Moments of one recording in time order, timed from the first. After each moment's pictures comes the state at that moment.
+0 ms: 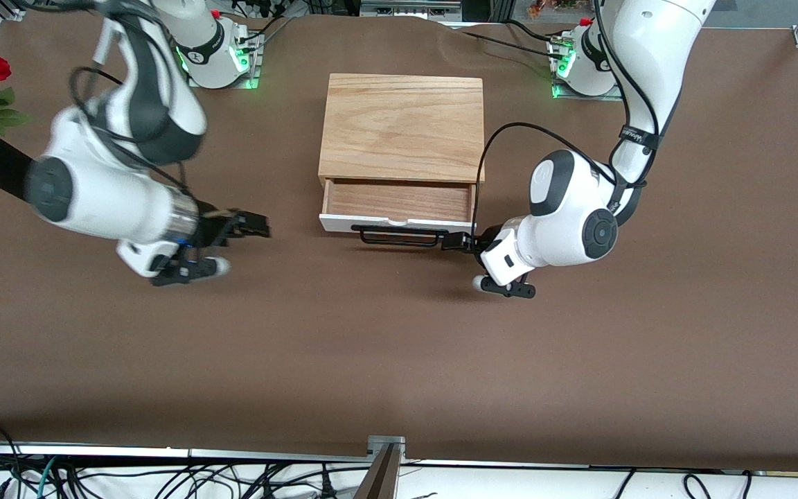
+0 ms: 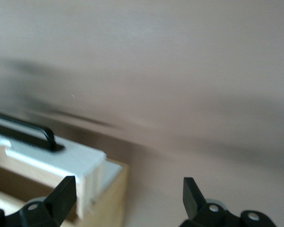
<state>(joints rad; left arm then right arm) -0.33 0.58 -0.13 -1.61 -0.56 2.12 -0.05 0.42 0.43 -0.12 -1.55 0.40 1.88 0.07</state>
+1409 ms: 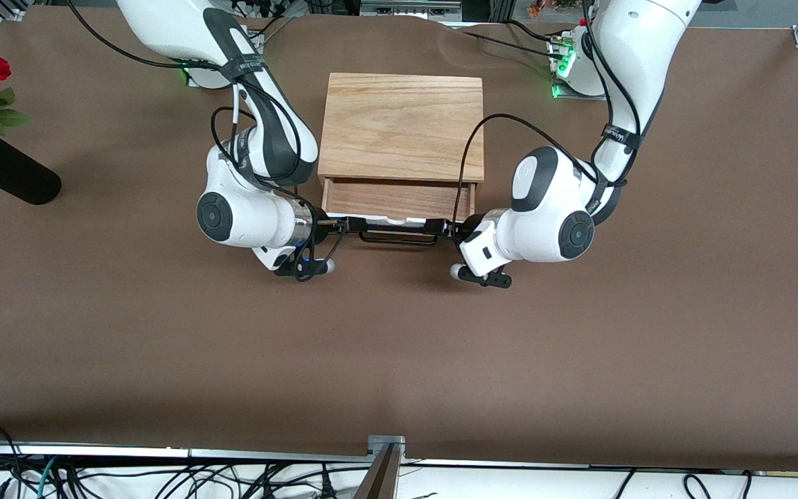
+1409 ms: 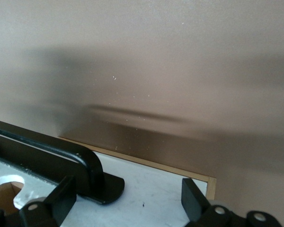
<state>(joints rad) -0.37 0.60 -0.13 -1.59 -0.62 2.04 -0.05 0.58 0.55 -0.10 -1.65 0.65 2.06 0.14</state>
